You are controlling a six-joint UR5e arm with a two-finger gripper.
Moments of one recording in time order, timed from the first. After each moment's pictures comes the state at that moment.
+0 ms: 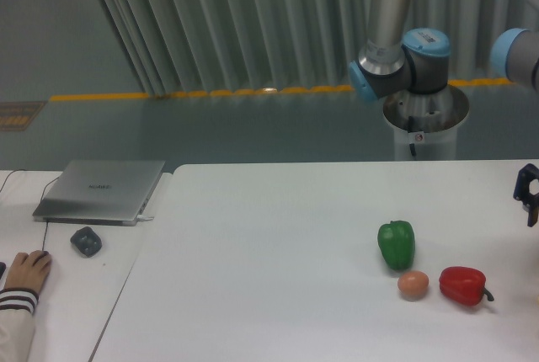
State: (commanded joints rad) arm 2.65 -1.89 -1.44 -1.16 1.46 1.14
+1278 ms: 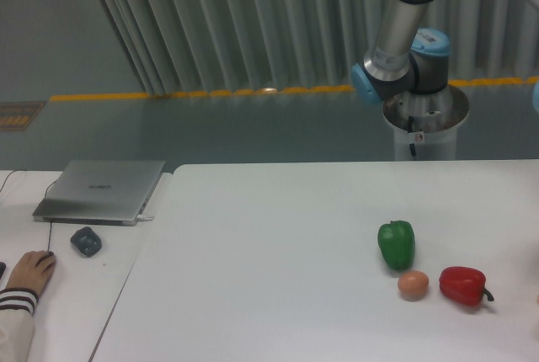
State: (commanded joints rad) arm 2.70 -2.04 -1.43 -0.98 1.47 1.12
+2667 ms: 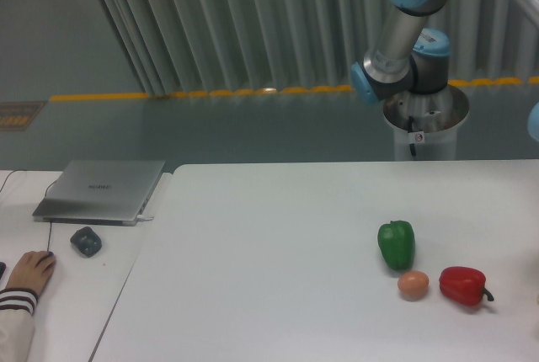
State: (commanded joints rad) arm 2.68 -2.10 -1.42 -0.98 1.47 1.09
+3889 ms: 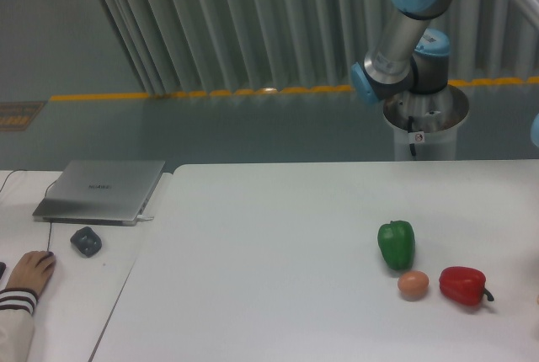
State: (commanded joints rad) arm 2.68 -2.12 -1.42 -0.98 1.47 1.08
